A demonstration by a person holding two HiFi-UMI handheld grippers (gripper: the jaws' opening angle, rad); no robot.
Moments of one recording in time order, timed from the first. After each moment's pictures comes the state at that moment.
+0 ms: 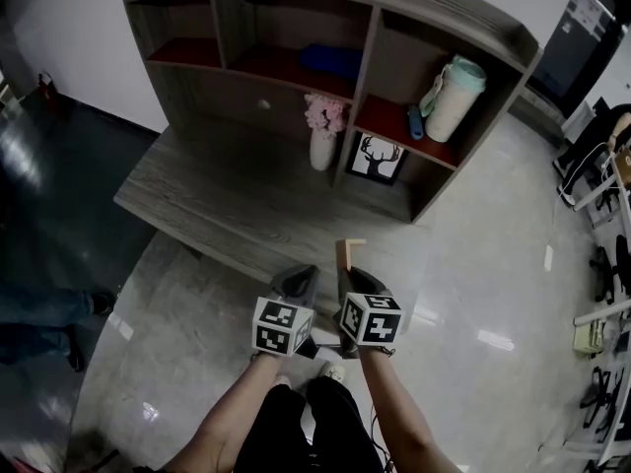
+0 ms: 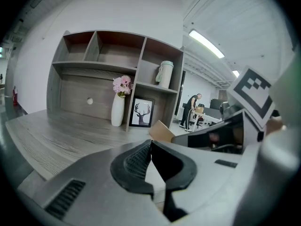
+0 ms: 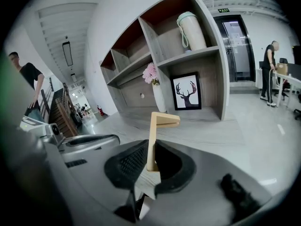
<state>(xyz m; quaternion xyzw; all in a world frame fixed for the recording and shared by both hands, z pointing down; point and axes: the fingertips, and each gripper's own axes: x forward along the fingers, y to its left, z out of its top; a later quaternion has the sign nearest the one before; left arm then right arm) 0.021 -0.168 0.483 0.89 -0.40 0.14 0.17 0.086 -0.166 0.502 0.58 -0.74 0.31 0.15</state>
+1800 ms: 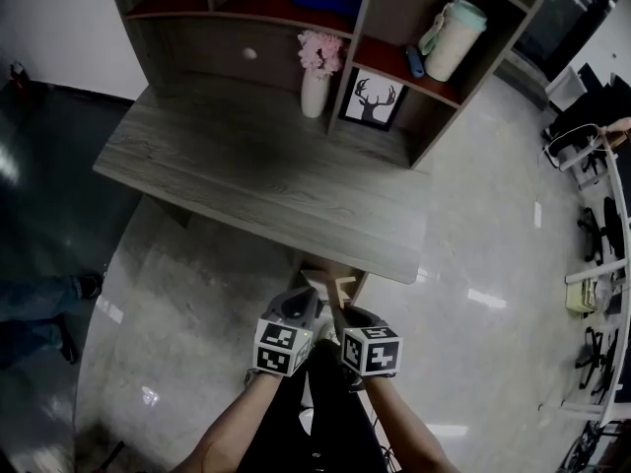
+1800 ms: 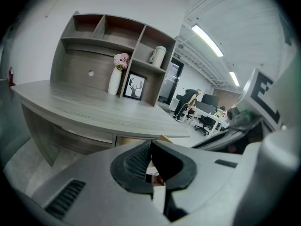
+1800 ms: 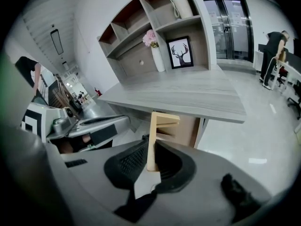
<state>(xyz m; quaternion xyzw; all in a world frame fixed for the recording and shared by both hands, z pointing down) -0.002 -0.030 0.577 0.89 -0.35 0.18 0.25 0.047 0.016 0.600 0.54 -0.69 0.42 0.24</state>
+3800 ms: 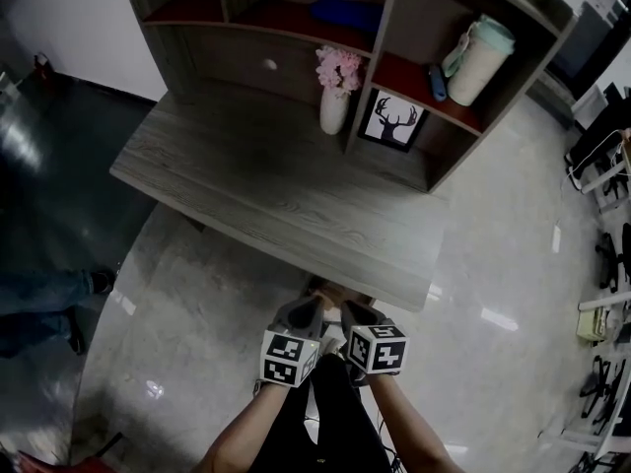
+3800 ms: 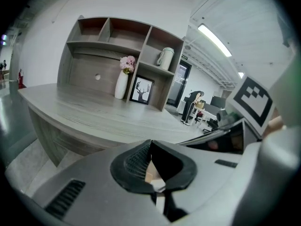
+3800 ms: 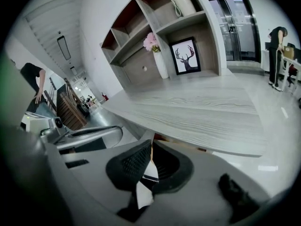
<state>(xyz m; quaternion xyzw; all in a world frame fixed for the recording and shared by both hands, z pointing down) 0.005 -0.064 0.566 0.87 -0.40 0.17 0.25 0.058 -0.051 0.601 0.52 -0.73 0.40 0.20</state>
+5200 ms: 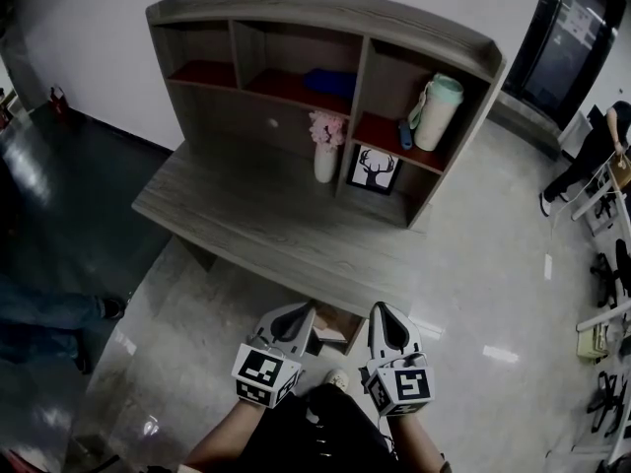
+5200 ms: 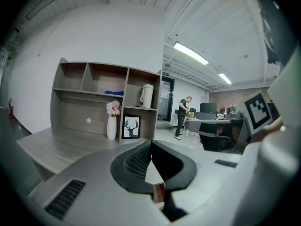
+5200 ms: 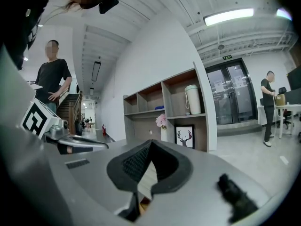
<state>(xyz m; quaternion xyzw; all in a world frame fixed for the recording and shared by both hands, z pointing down) -0.009 -0.047 0.381 0.91 -0.38 0.10 0.11 0.100 -0.037 0.354 0.61 -0.79 0.09 0.04</state>
